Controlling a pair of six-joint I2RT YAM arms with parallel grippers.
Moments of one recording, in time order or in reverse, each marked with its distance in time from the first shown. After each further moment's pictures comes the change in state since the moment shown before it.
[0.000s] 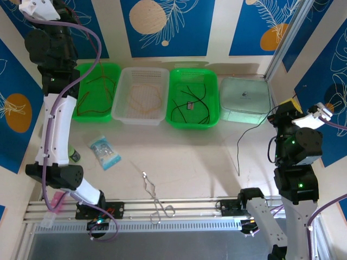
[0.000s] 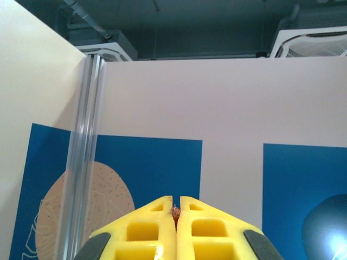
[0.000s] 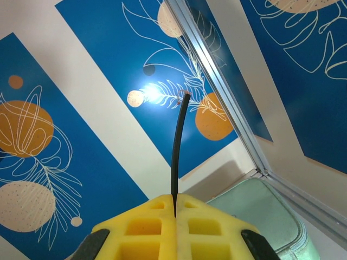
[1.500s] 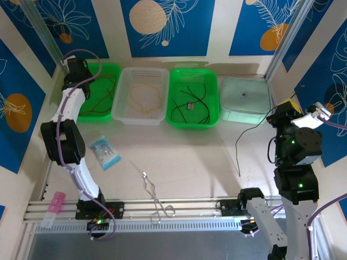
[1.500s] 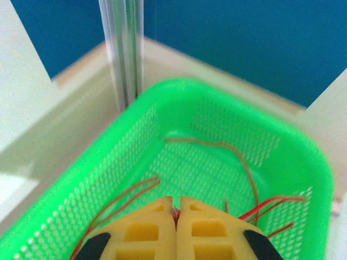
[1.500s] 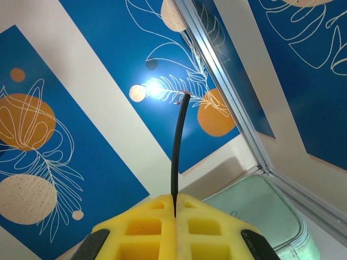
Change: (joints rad) left arm 0.214 0.353 -0.347 -0.520 0.019 -0.435; right arm 0.000 -0.002 0.000 -0.011 -0.018 -0.007
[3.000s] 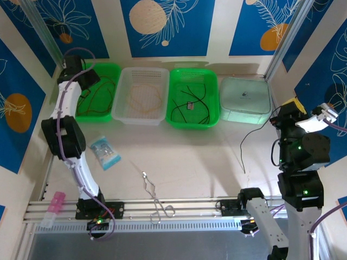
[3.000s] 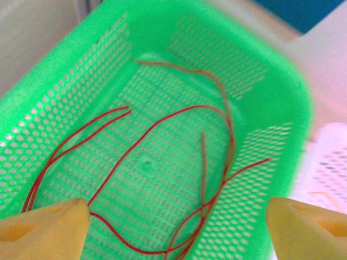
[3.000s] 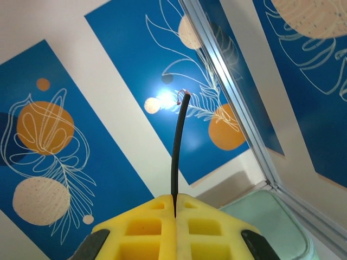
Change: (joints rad) left arm 0.037 0.019 0.163 -0.311 0.250 -0.112; right arm -0.001 0.001 0.084 -0.013 -0.038 -0.051
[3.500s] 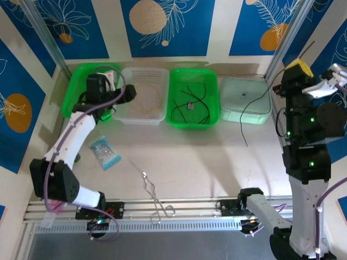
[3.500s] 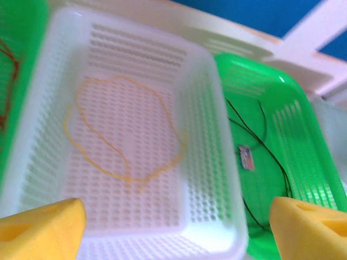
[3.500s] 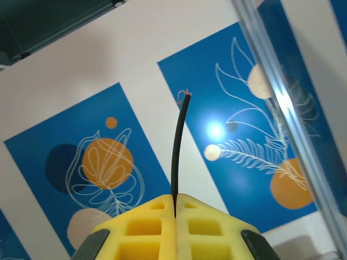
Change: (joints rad) left arm -0.364 -0.552 -0.594 0.222 0.232 0.066; right arm 0.000 0.296 0.288 0.194 -0.152 -0.051
